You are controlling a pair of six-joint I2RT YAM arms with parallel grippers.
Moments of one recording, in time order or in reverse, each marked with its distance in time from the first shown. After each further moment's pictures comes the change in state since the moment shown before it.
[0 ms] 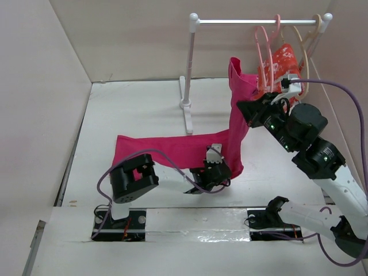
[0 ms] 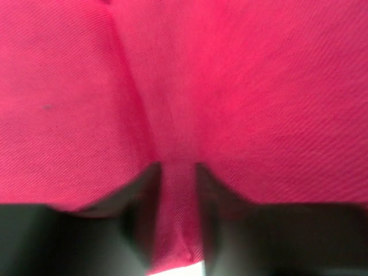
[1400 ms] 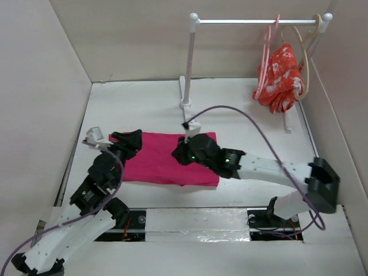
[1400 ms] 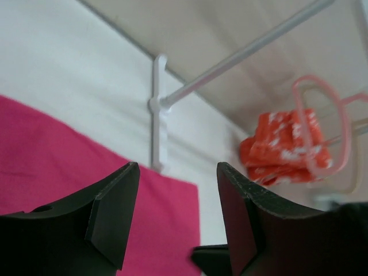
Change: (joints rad) left arm 0.603 -1.503 -0.335 -0.465 -0.038 0.089; right arm 0.422 0.613 -0.259 0.409 -0.001 0.159
